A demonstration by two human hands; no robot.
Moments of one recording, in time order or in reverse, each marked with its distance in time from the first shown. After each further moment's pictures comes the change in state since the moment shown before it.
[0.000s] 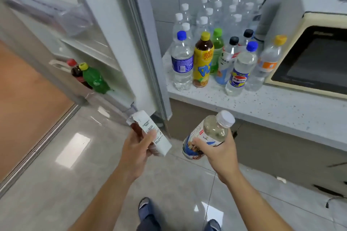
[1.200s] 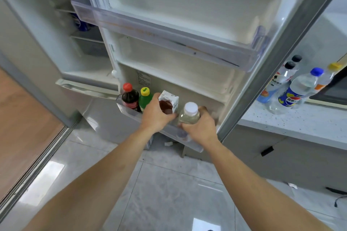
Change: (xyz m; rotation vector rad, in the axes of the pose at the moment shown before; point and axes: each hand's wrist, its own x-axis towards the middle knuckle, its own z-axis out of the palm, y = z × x) left_hand 0.220 0.150 -0.178 0.856 -0.080 0.423; right_hand 0.096 -0.043 0.340 -0.529 0.129 -0.026
